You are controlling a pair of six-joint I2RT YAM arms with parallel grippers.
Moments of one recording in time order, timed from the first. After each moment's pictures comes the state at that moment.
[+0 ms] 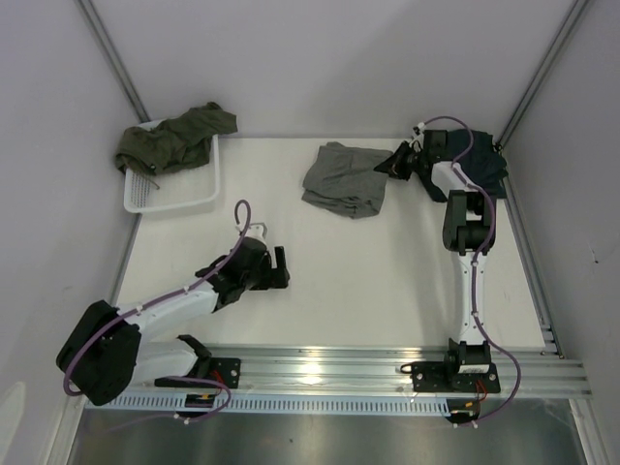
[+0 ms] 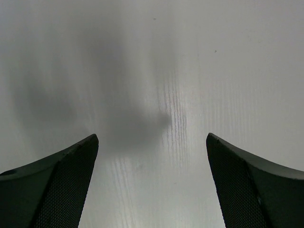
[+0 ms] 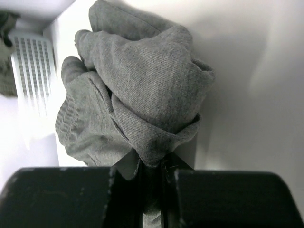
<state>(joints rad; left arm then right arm) -0.62 1.16 0.50 -0.14 -0.17 -0.57 0.03 2.58 2.12 -0.23 -0.72 0.60</state>
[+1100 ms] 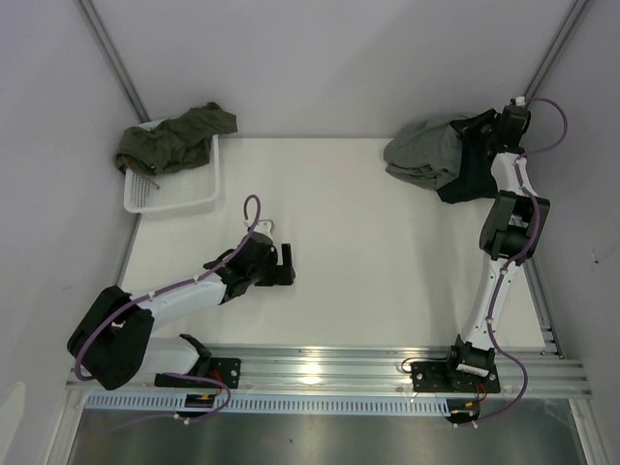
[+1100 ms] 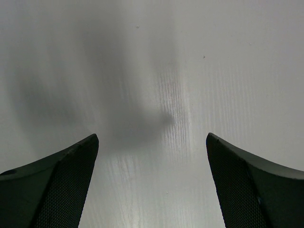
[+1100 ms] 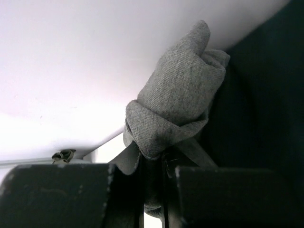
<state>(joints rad) -0.62 1.28 0.55 -0.11 -0.12 -0.55 -0.25 2.42 2.12 -0.02 -0.47 0.87</state>
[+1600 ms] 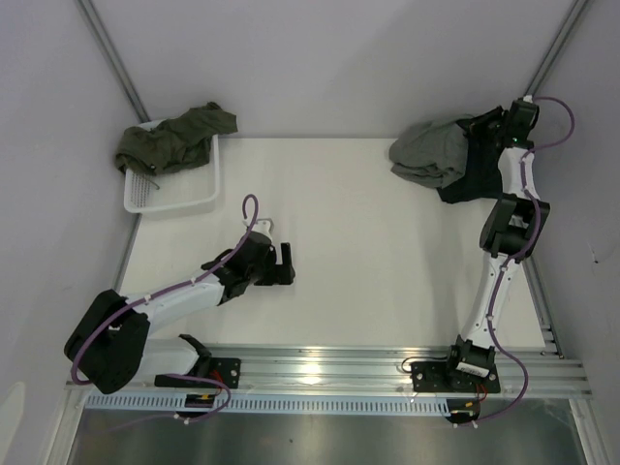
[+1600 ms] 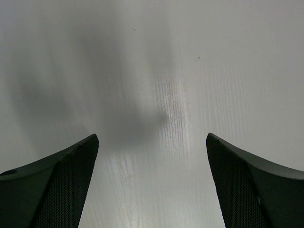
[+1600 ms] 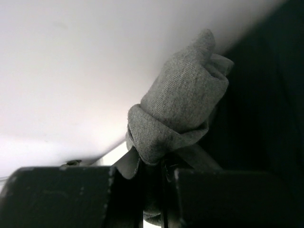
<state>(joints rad) -0.62 1.25 0.55 -0.12 -0.12 -0.55 -0.28 2.50 2.30 -0.21 -0.49 0.90</state>
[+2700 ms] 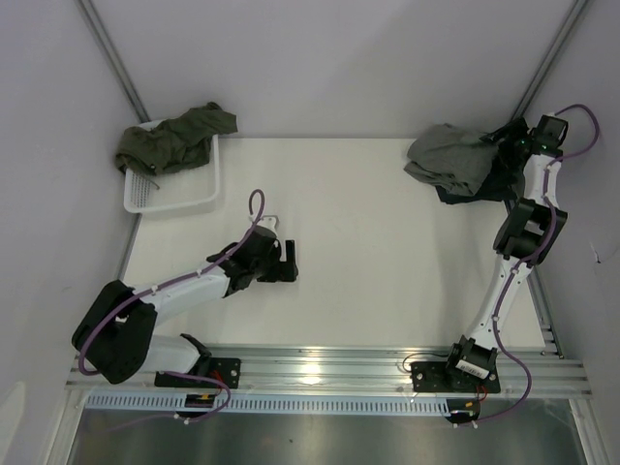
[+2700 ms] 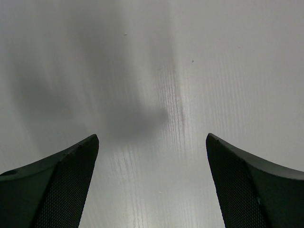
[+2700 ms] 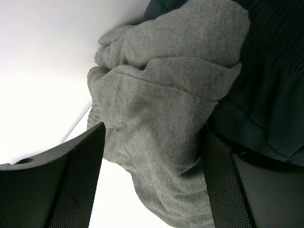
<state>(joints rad) -0.62 1.31 0.62 -0.16 -0.10 -0.53 -0.42 2.58 2.44 -0.48 -0.46 0.70</state>
